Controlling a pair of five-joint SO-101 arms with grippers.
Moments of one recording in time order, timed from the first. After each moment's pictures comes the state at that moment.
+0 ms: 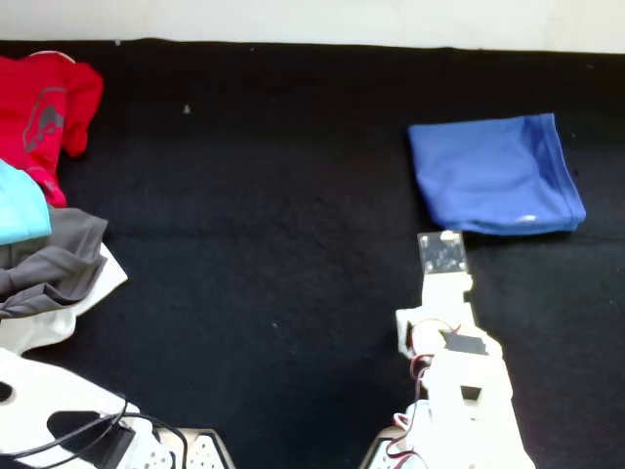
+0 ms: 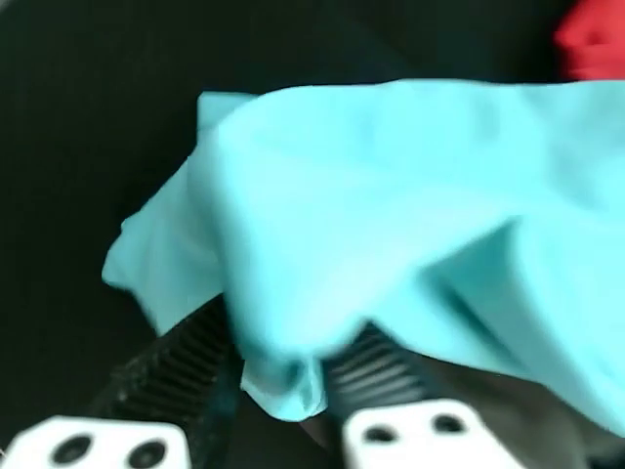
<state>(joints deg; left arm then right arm) -69.8 46.5 -76.1 91.0 -17.9 1.8 -46.9 85.6 31.2 12.4</state>
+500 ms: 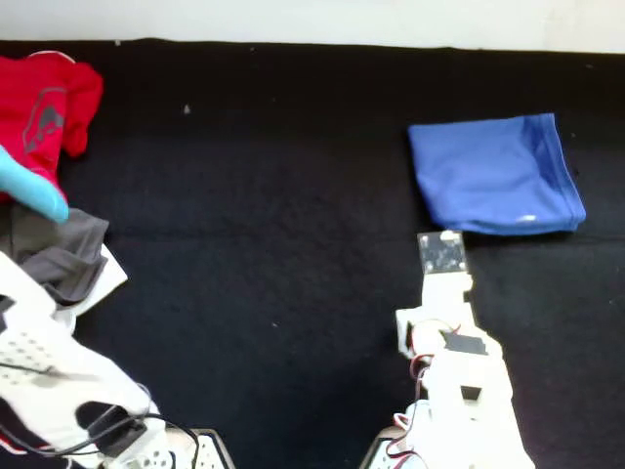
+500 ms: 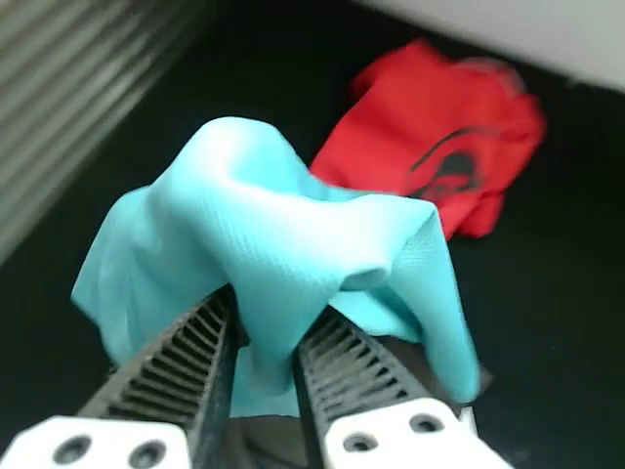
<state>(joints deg) -47.4 26.3 -91.5 100.5 -13.0 1.8 -46.9 85.6 31.2 12.4</state>
